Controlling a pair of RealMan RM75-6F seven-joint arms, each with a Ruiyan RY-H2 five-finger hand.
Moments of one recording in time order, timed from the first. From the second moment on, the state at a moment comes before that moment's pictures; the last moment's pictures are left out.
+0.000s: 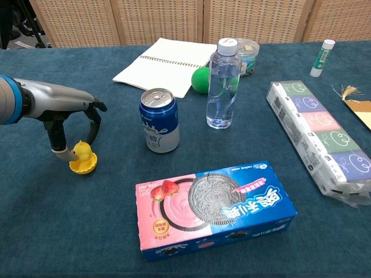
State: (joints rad) left arm -1.04 -1.35 -0.03 -1.95 0.28 1.09 0.87; right arm -0.05 -1.01 0.04 -1.79 -1.44 1.54 -0.19
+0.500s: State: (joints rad) left arm -1.05 -1.35 -0.01 -1.95 0.28 1.08 0.85; right arm -0.05 -1.01 0.04 -1.79 -1.44 1.54 -0.19
